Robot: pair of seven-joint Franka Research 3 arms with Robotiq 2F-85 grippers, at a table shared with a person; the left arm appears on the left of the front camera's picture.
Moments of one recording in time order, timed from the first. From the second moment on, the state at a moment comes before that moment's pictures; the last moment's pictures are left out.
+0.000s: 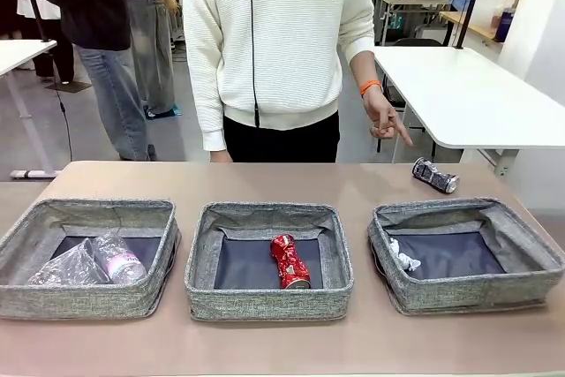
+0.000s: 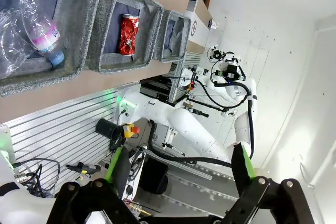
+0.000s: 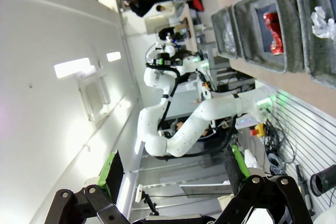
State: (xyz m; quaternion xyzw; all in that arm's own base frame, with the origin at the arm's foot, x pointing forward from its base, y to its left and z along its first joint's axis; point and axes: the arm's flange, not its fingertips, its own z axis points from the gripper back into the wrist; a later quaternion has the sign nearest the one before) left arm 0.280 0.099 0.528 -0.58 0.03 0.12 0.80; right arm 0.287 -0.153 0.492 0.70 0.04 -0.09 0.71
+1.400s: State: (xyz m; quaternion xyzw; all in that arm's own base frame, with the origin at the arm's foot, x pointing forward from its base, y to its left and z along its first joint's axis) left arm 0.281 0.098 0.528 -0.58 0.03 0.12 0.80; right arm 0.432 -0.037 0.476 0.15 -0.12 0.10 0.98
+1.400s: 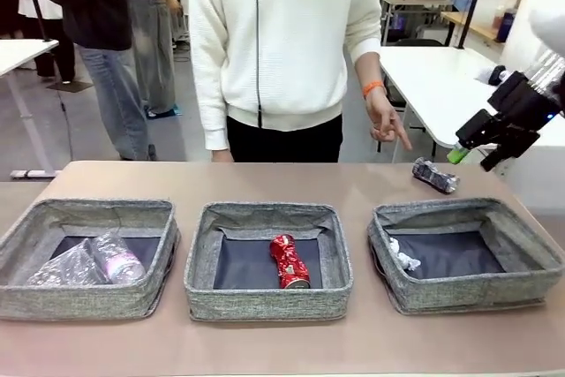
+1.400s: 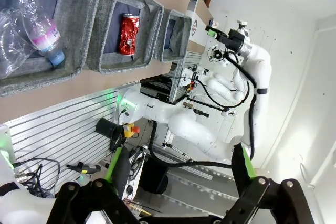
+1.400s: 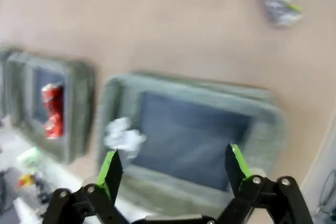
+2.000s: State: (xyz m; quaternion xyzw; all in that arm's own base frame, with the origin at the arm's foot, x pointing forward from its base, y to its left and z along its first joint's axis) left arm 0.281 0.098 0.527 -0.58 0.03 0.12 0.80; right arm 0.467 -0.051 0.462 0.13 -0.10 0.13 0.98
